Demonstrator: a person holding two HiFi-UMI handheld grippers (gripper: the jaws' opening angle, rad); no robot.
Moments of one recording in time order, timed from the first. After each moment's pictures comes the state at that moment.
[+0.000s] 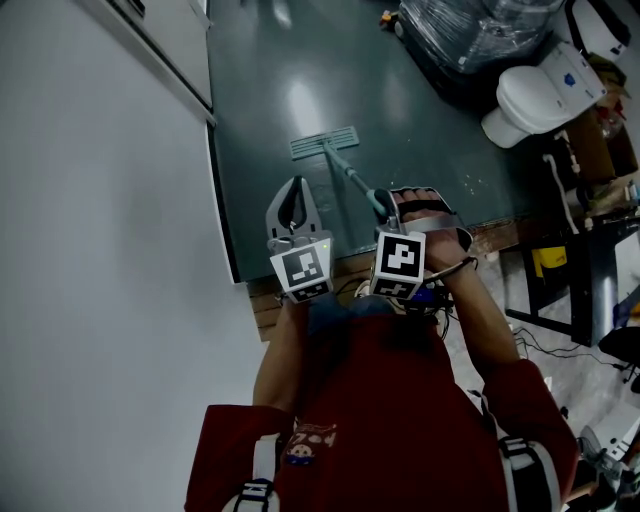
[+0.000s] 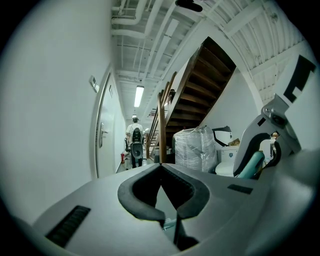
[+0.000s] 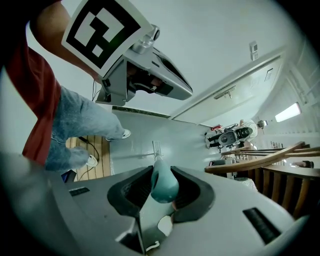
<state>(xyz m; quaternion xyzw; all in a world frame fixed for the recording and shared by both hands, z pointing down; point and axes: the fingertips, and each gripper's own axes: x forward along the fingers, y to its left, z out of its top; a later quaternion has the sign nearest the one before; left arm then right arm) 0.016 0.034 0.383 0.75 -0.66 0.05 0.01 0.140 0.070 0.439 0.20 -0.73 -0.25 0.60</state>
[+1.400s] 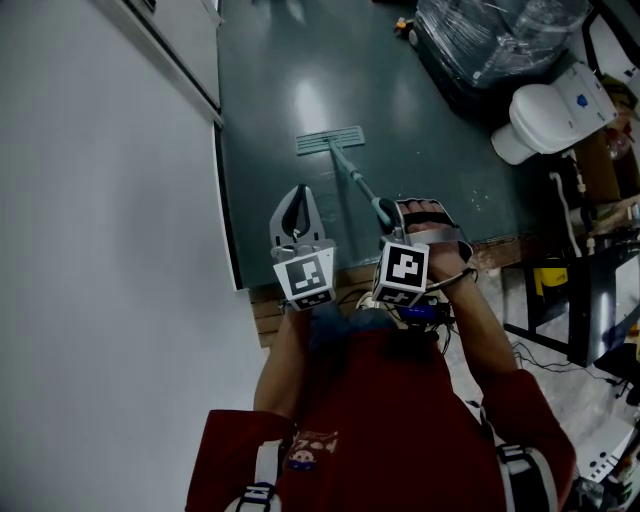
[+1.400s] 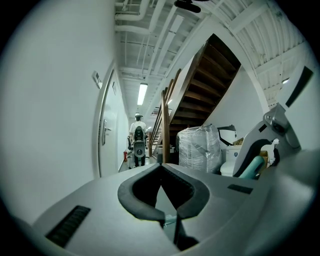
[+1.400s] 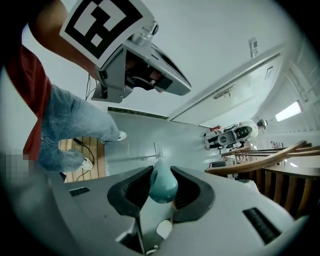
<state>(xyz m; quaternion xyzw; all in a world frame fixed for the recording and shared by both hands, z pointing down) -0.017 -0.004 0.383 0.74 -0.68 0.04 0.02 0.110 0.025 0.452 0.20 -0.74 -0.25 0.59</state>
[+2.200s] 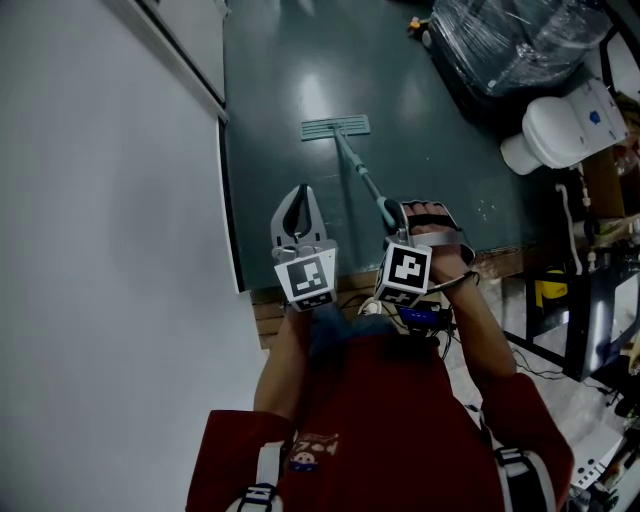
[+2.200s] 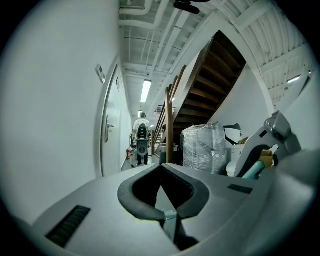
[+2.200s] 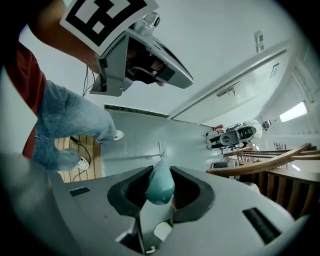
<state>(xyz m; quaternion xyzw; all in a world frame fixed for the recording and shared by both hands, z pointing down) -0.063 -0.068 0.397 0.73 -0.68 0.05 0.03 0.076 -0.042 0.476 0.19 -0.73 -0.24 0.61</state>
